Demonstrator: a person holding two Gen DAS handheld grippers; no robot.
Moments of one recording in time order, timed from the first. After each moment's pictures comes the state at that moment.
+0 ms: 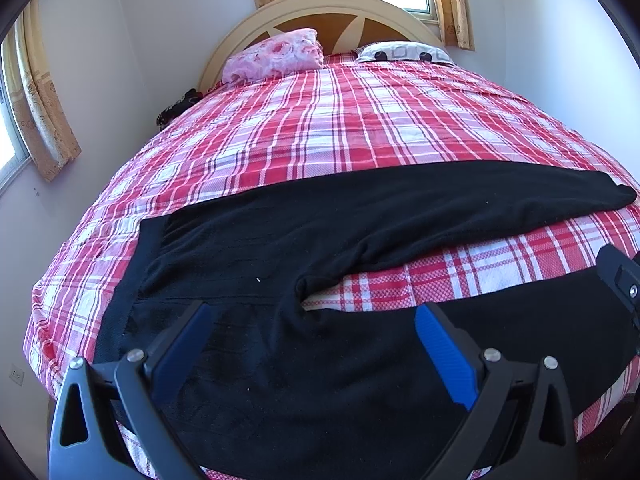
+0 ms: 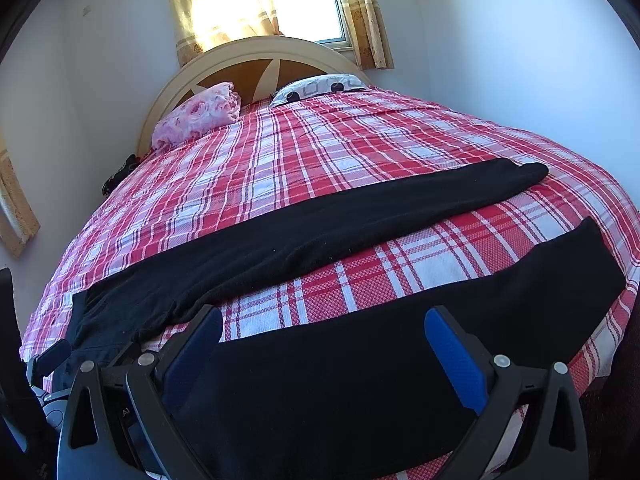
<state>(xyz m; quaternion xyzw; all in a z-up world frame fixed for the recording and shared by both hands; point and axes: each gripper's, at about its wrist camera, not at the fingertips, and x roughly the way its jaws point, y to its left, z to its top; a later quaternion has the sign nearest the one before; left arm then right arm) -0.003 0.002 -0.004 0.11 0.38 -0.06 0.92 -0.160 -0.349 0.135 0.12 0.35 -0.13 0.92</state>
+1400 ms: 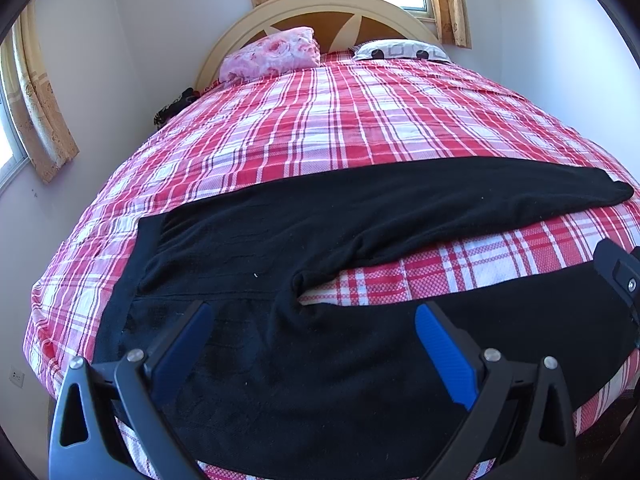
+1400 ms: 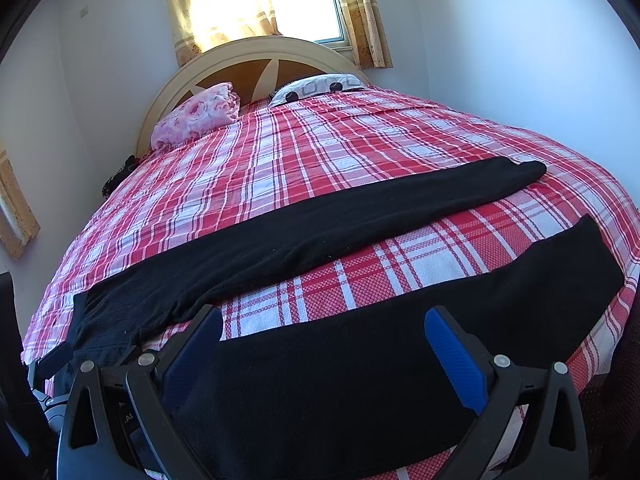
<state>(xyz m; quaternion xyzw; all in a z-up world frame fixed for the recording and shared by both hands) -0.007 0.000 -0.003 0.11 0.38 -0.06 0.91 -0.163 -0.349 0.134 0.12 0.35 -0.13 0.92</state>
